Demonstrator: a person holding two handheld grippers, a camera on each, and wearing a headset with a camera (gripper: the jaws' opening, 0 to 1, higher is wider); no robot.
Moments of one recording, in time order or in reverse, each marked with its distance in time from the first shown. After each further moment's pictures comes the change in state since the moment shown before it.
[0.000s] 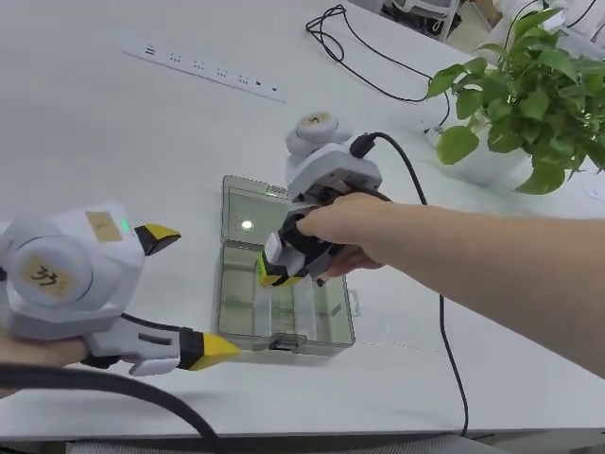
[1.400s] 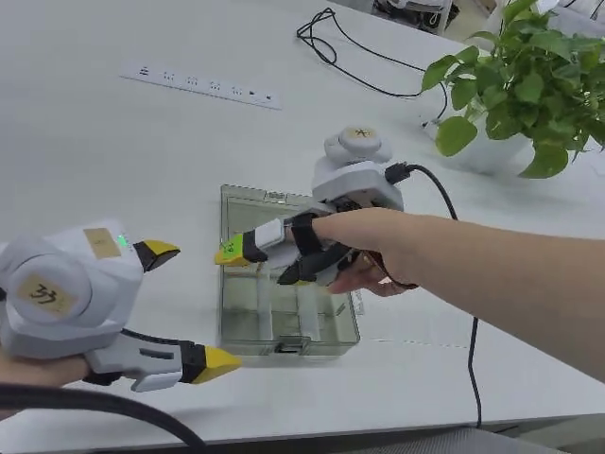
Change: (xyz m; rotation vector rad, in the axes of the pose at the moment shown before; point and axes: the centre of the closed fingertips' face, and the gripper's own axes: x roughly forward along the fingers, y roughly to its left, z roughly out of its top) left arm -0.005 -0.007 0.002 0.023 0.057 0.007; right arm -0.022 0.035 0.016 0.153 -0.273 0.345
